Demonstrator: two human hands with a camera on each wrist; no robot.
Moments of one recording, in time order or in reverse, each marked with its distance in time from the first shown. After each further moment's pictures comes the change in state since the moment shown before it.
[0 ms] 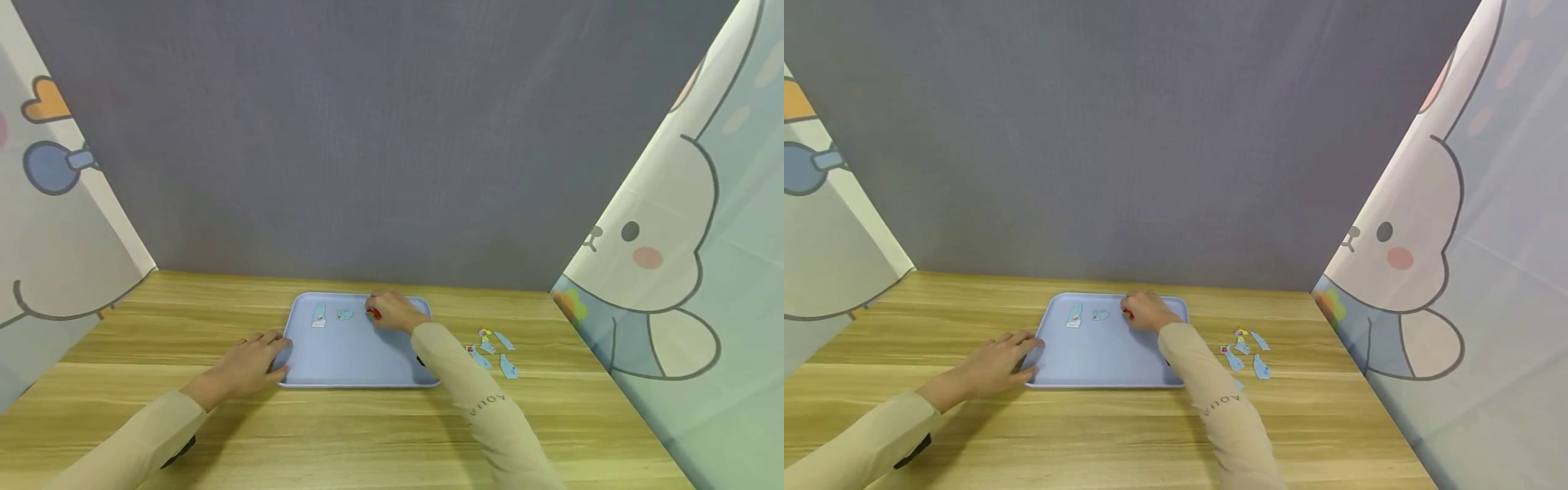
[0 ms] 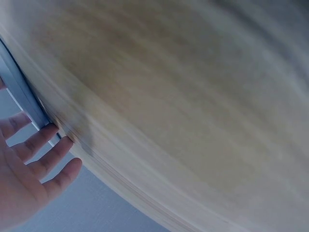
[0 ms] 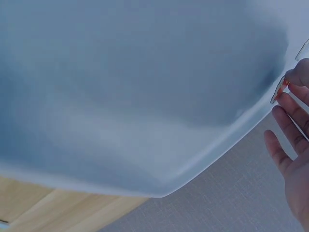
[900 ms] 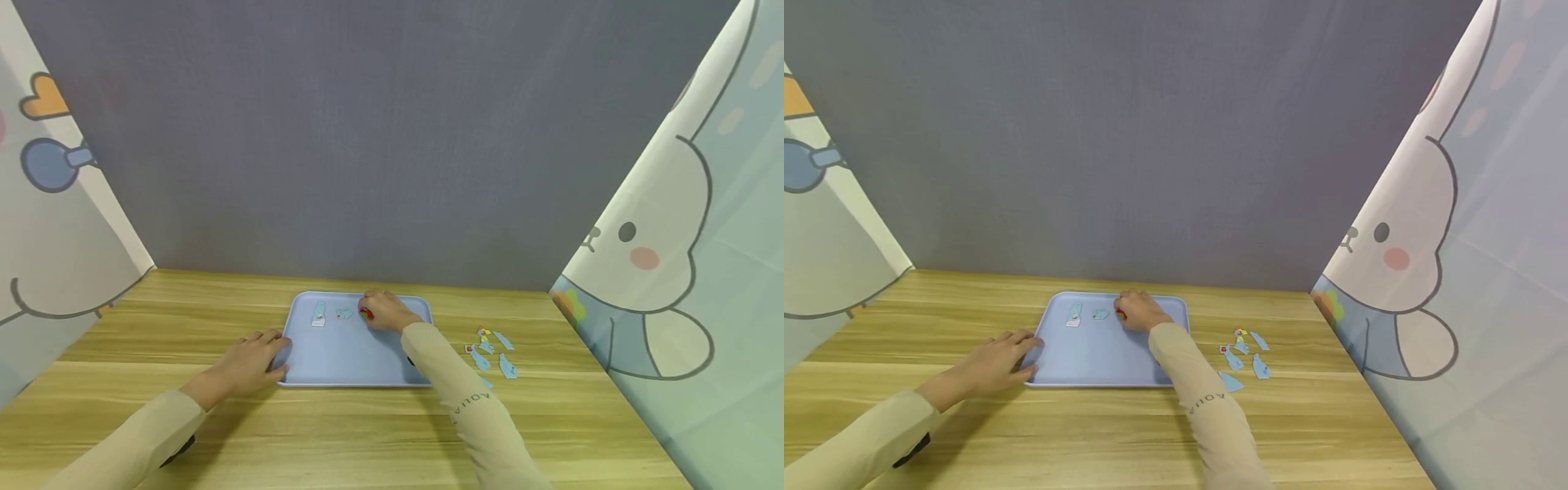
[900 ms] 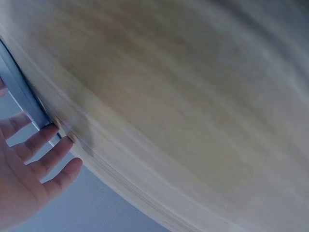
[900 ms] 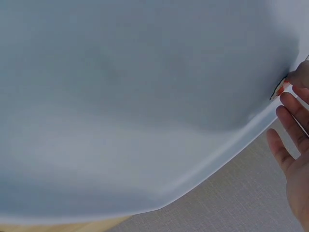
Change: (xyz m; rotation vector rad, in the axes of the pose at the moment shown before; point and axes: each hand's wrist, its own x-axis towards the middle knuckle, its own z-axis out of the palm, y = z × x) left_hand 0.000 -0.002 0.002 0.011 0.022 0.020; right_hand 0.010 -0.011 0.003 -0.003 -0.082 0.068
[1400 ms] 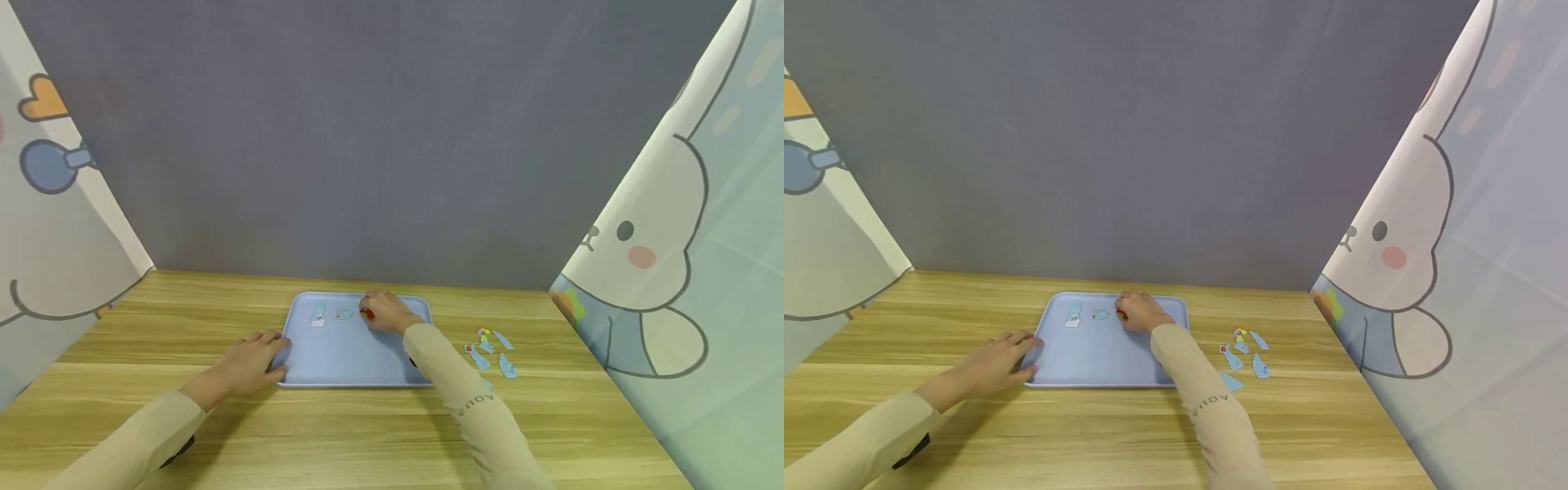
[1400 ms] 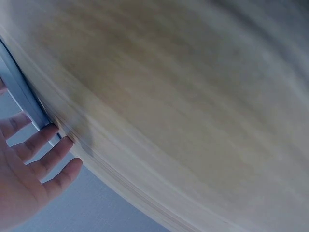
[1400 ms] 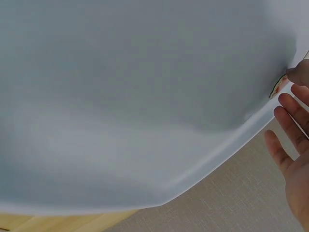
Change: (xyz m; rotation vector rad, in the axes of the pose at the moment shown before) left_hand -0.001 -0.001 0.001 0.019 0.000 -0.005; right_hand -0.006 -0.001 -0.003 -0.010 -0.001 0.008
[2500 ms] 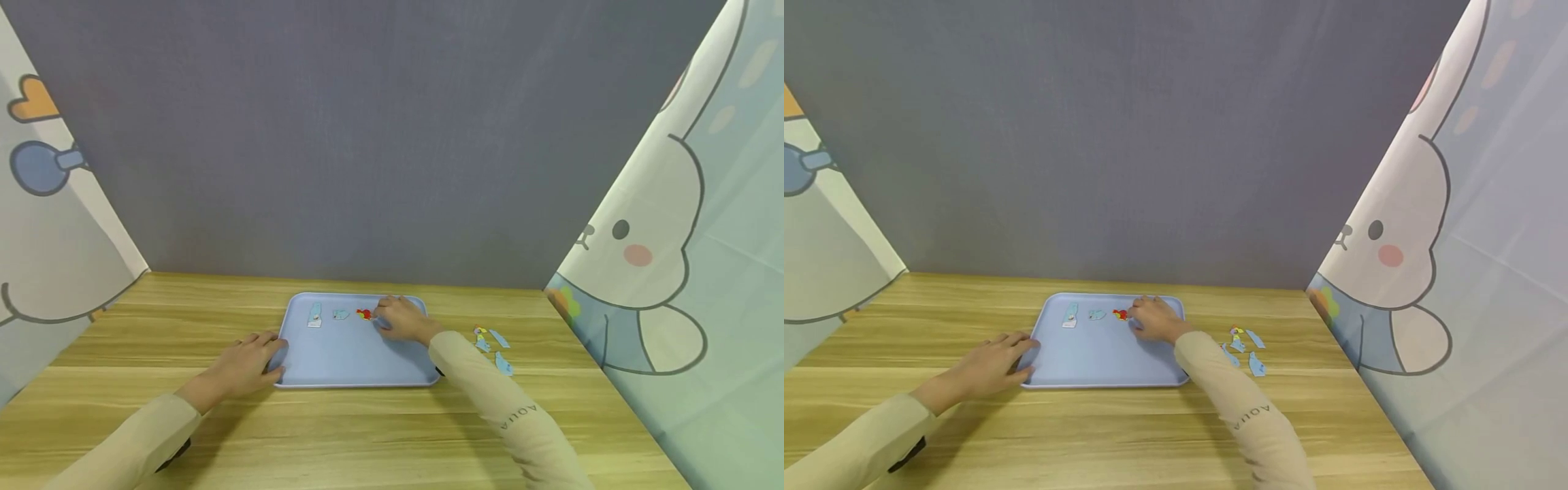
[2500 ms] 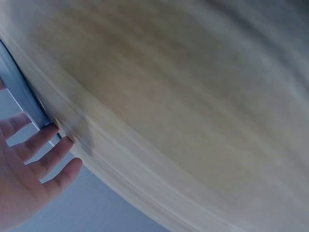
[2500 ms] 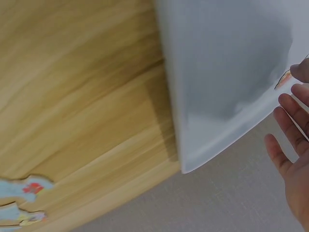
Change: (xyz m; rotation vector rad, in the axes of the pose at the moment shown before) left_hand 0.000 0.001 -0.002 -0.006 0.002 0.005; right_hand -0.038 0.016 -0.006 -0.036 0.007 -0.081
